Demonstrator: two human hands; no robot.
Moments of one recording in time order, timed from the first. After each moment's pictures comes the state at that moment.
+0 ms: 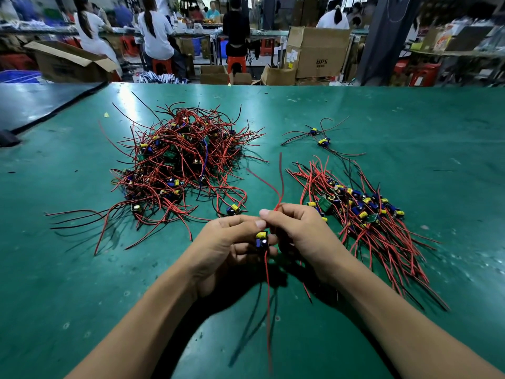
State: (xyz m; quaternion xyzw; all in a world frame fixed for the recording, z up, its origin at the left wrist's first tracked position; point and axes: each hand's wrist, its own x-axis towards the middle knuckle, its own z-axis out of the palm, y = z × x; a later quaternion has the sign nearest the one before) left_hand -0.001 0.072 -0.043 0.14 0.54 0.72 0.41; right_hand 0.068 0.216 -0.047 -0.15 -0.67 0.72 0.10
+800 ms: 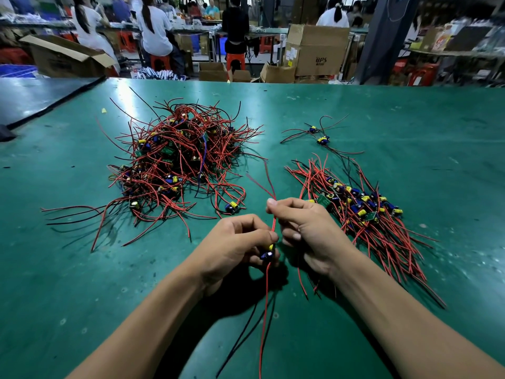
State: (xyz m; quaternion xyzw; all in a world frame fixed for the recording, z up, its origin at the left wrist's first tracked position) left_hand 0.008 0.081 -0.042 0.23 0.61 0.67 0.36; right_hand 0.062 0.227 -0.049 -0.17 -0.53 0.82 0.11
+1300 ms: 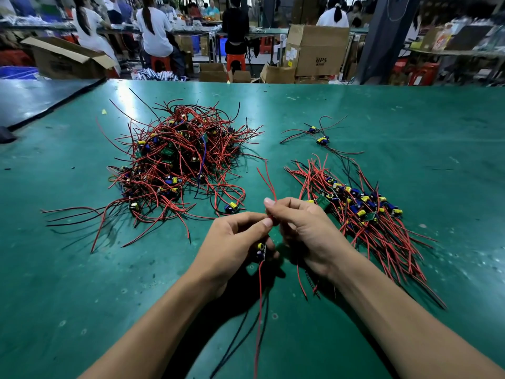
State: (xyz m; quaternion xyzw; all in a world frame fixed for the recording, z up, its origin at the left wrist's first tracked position) left_hand 0.012 0.088 -0.053 0.22 0.60 0.72 0.28; right_hand 0.064 0.224 -0.049 -0.18 -0.56 0.81 0.08
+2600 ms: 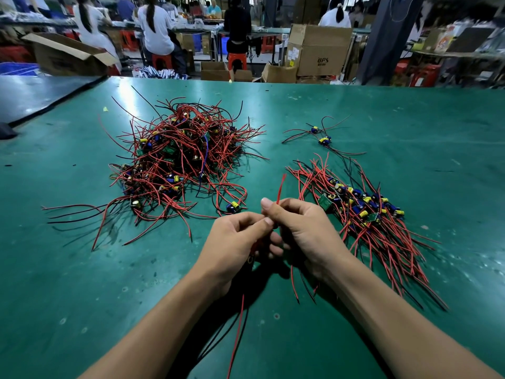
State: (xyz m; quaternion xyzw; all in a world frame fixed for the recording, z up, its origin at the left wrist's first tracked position) left_hand 0.014 0.093 -0.051 0.19 0.57 0.74 0.30; right_hand 0.060 0.216 -0.054 -0.16 -0.57 0.80 0.12
